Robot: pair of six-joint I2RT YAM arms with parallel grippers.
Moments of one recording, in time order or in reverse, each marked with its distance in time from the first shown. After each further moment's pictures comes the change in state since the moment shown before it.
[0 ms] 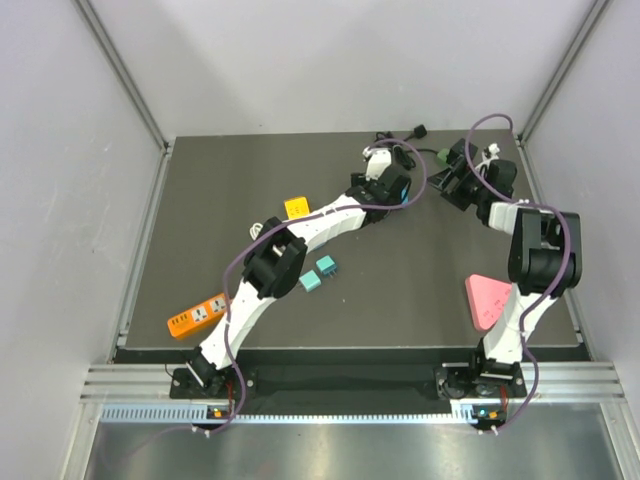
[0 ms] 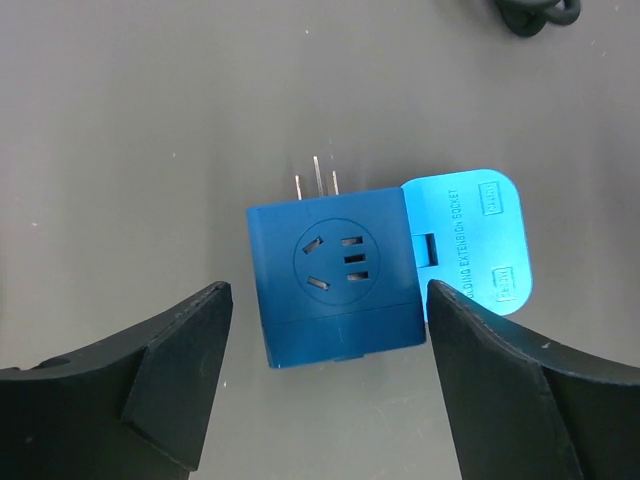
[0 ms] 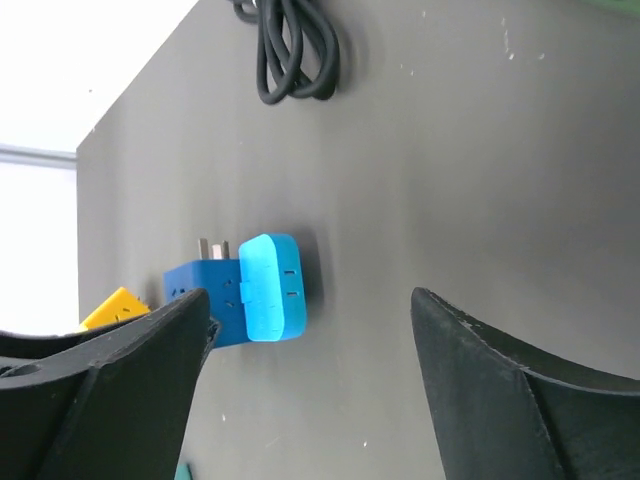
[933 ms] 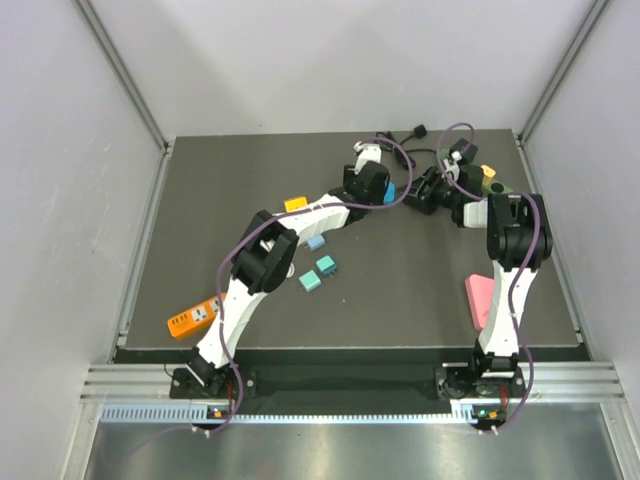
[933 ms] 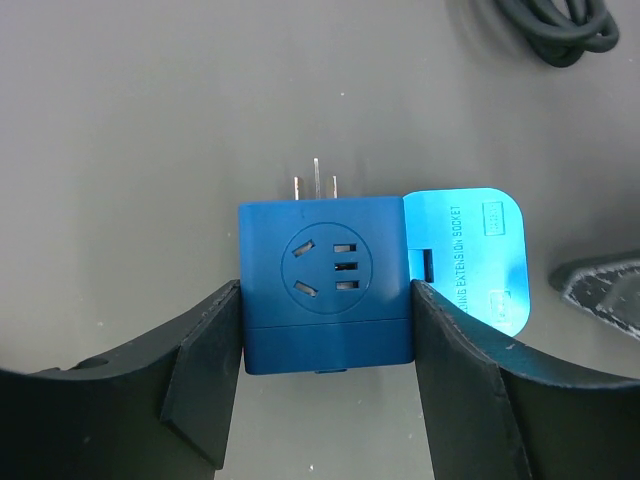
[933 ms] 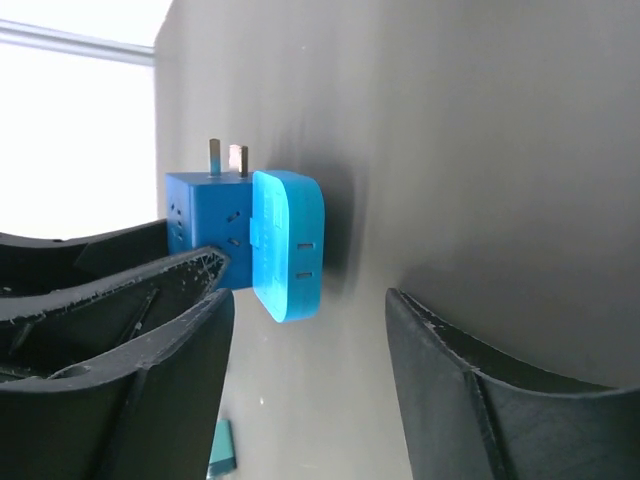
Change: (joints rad) left arm 0.087 -0.052 -0.191 0.271 0.097 0.235; right arm 0.112 0.278 0.110 0.190 -0.236 0.157
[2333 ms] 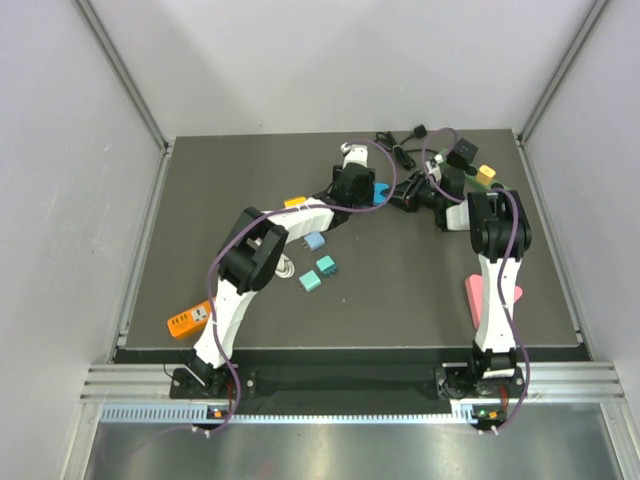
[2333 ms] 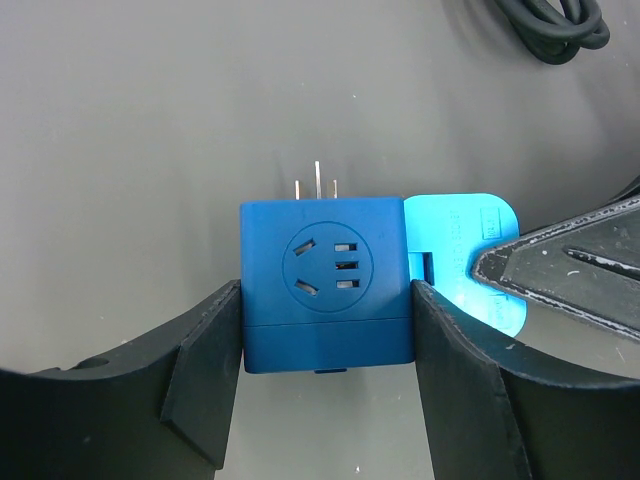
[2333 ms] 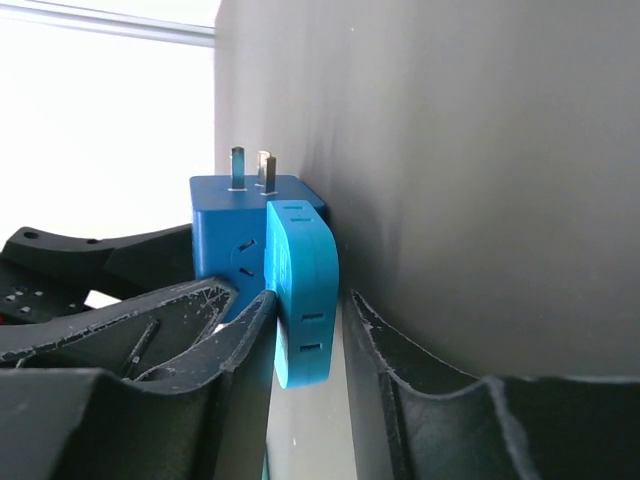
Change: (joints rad) left arm 0.061 -0.096 -0.226 0.220 0.146 0.049; right arm 0.080 0.165 0.087 0.217 -0.060 0.215
